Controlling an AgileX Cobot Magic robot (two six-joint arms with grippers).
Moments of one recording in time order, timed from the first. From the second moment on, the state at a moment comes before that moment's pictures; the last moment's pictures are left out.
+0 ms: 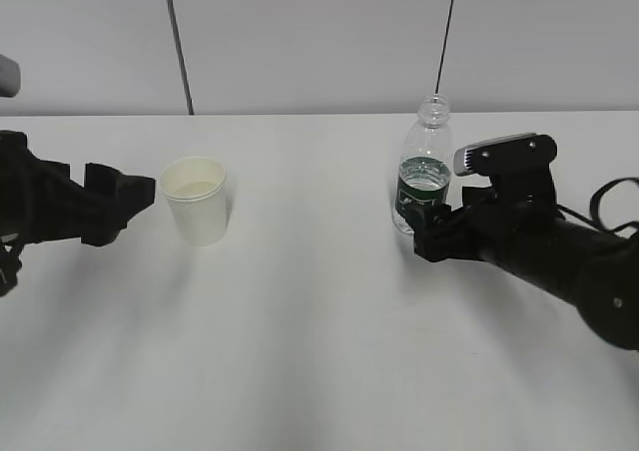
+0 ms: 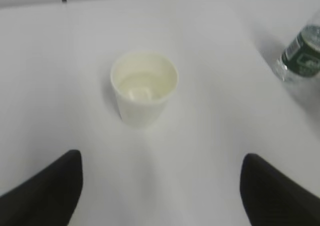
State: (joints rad) left arm -0.40 1.24 -0.54 -0.05 -0.10 -0.03; right arm 0.31 1.87 -0.65 0.00 -0.70 0.02
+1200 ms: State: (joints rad) left arm -0.43 0.64 -0.70 -0.07 1.18 -0.02; right arm 0.31 0.55 -0.59 0.04 1.07 -0.08
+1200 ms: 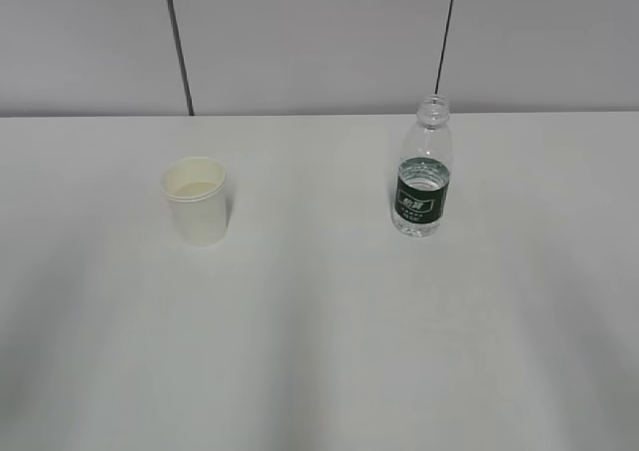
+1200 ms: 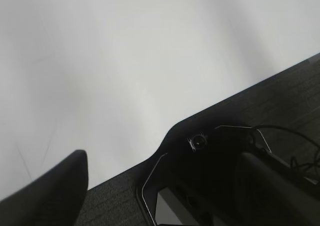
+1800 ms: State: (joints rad) left arm -0.43 0.32 -0.52 -0.05 1.09 -0.01; right arm 0.31 0.27 -0.49 0.00 1.13 -0.05
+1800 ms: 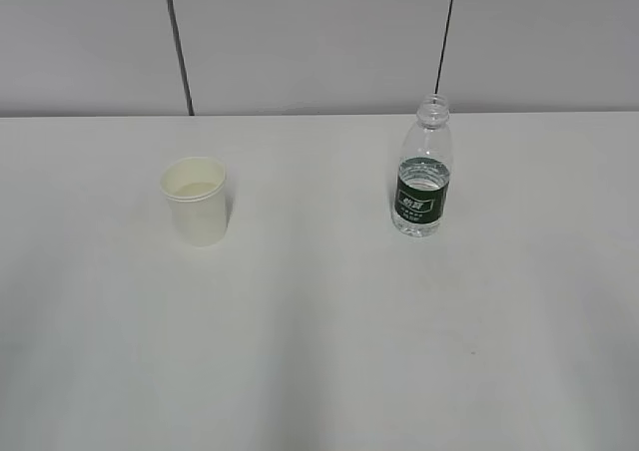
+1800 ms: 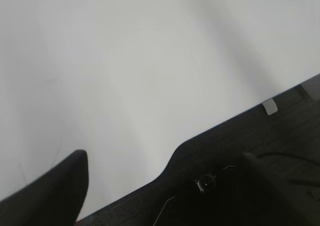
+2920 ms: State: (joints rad) left arm -0.18 0.11 -0.52 -0.05 1.09 -0.01; right arm 0.01 0.12 -0.49 0.00 1.13 -0.05
